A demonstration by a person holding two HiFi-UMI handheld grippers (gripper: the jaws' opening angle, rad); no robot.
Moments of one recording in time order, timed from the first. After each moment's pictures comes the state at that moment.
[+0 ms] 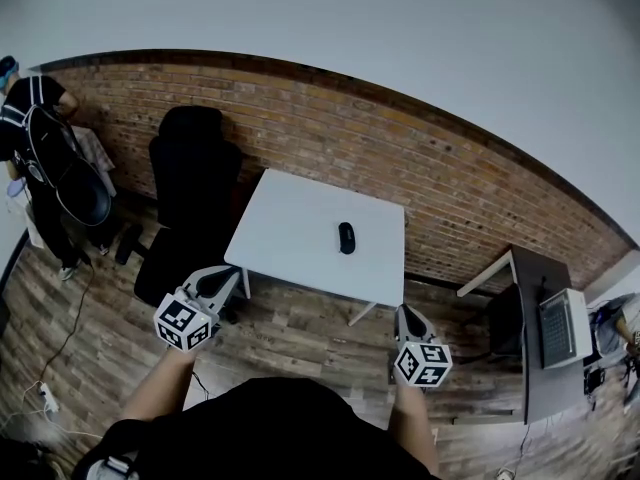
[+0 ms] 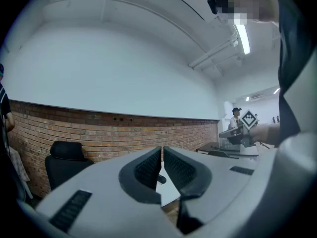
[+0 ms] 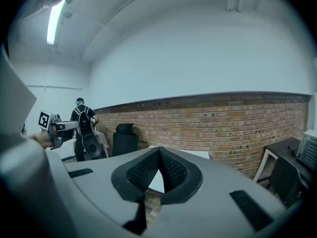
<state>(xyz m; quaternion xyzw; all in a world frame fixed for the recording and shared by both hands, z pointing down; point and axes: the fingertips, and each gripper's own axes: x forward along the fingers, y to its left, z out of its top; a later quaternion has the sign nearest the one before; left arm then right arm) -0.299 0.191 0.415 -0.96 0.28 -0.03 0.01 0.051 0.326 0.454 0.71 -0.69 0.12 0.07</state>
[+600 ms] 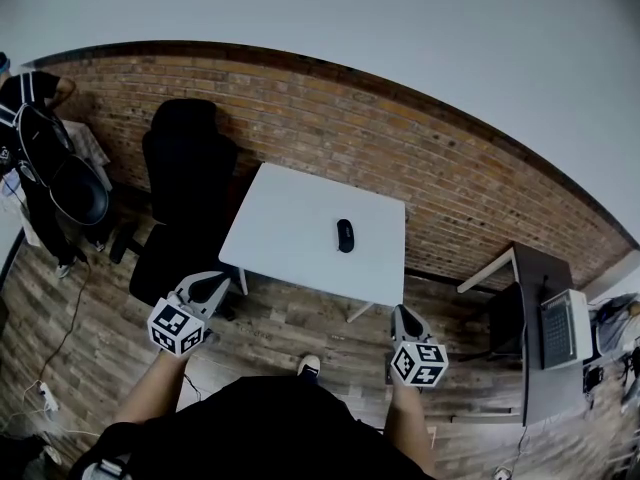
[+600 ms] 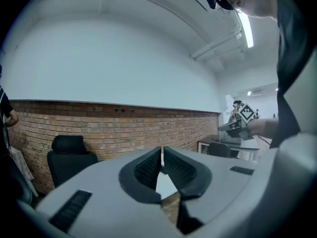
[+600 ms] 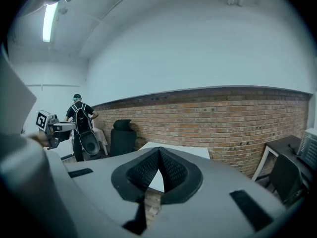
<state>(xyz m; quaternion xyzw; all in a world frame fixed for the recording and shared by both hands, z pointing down) -0.299 0.166 0.454 -0.96 0.29 -0.07 0.00 0.064 0.295 0.482 0.71 -0.69 0.14 0.08</state>
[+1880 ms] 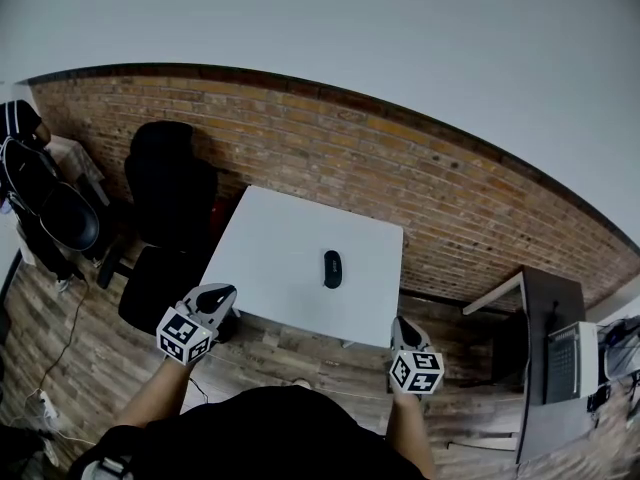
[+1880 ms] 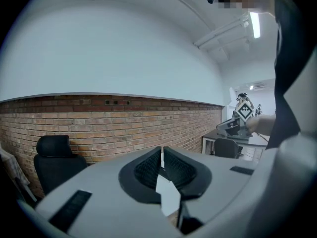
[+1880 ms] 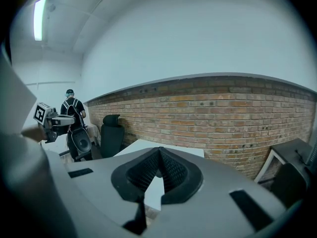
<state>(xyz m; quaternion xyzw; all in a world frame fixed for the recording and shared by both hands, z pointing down) -0.160 0.054 0.470 -0.95 0.28 -0.12 -0.01 0.199 0.173 0.514 0.70 -0.69 0.16 0.11</state>
